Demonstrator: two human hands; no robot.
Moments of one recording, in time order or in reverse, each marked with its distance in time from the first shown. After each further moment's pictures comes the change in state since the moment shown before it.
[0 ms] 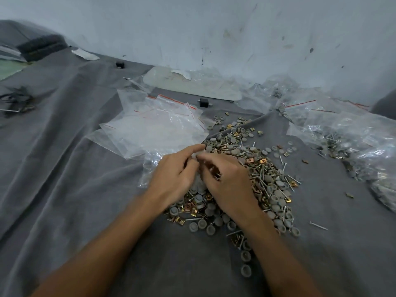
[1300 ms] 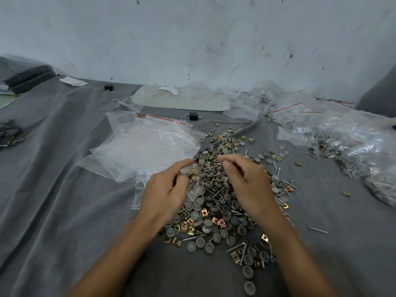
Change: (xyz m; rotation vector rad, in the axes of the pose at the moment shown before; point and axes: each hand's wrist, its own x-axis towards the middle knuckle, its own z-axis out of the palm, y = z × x) left_hand 0.002 -0.010 0.002 0.014 0.053 0.034; right_hand 0.008 0.030 -0.037 0.173 0.037 0.278
